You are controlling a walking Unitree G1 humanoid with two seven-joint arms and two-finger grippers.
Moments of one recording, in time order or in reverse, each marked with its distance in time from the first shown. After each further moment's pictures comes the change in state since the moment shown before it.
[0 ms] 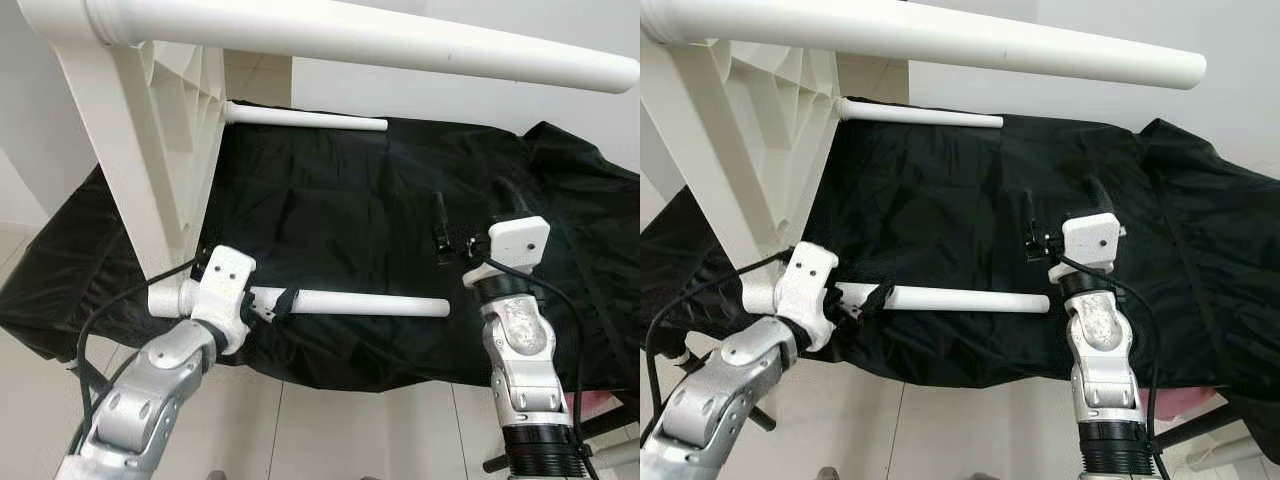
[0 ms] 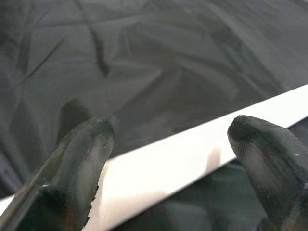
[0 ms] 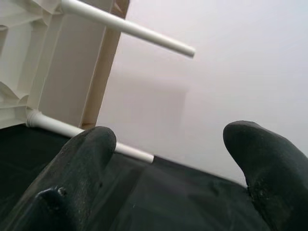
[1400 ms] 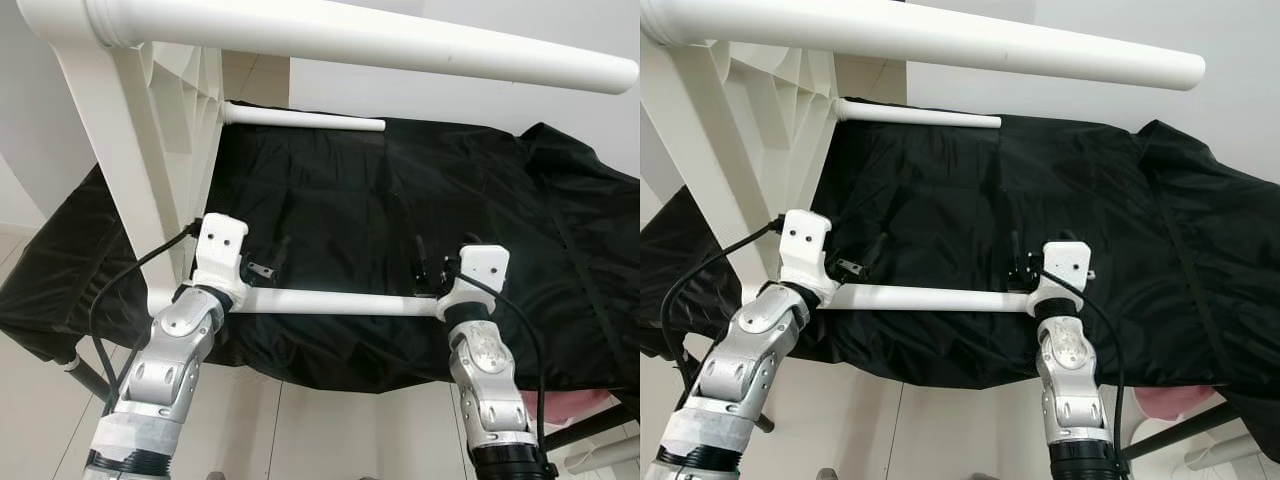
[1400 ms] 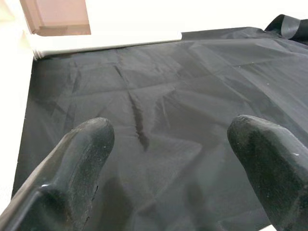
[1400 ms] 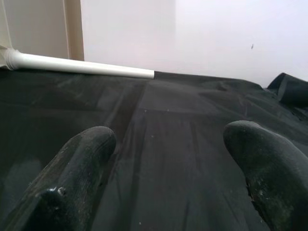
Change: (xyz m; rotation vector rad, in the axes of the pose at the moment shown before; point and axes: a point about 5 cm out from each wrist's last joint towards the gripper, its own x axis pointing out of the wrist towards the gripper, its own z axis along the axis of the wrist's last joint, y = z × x) left arm 0.041 0.027 0.021 0.045 -0.221 0.123; right arm -0.027 0.027 -0.054 0.173 0.371 -0.133
